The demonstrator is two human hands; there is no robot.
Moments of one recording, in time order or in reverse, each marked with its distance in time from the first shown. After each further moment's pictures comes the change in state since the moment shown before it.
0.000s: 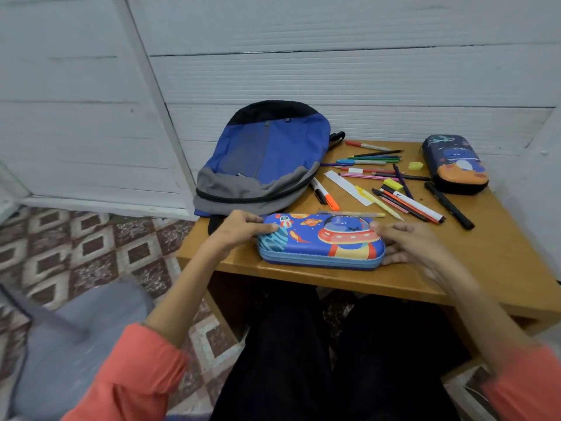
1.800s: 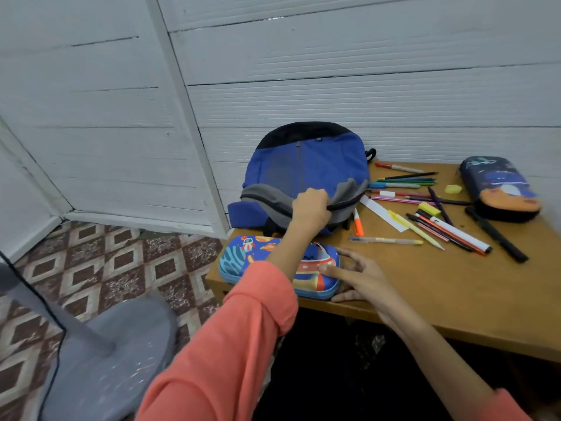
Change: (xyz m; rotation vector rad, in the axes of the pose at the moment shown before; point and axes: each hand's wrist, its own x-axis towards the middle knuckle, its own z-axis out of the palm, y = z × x) left_hand 0.082 0.076 0.046 0.897 0.303 0.345; right_hand -0.009 -0.007 0.123 0.201 -0.225 -0.093
